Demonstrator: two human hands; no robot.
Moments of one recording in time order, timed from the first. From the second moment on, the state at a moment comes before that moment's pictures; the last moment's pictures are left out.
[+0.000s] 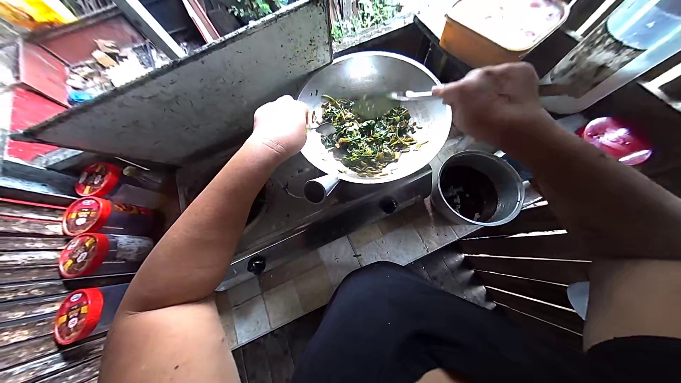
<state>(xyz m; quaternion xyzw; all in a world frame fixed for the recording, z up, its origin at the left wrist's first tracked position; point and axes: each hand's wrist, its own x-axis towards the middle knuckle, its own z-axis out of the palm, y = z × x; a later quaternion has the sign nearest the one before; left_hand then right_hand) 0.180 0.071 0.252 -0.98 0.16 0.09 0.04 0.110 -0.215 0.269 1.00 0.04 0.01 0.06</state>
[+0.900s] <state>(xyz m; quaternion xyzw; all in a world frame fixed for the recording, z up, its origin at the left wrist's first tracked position) 0.152 0.075 0.271 -1.00 0.05 0.06 0.03 0.194 -0.151 0.235 0.99 0.16 -0.04 0.03</state>
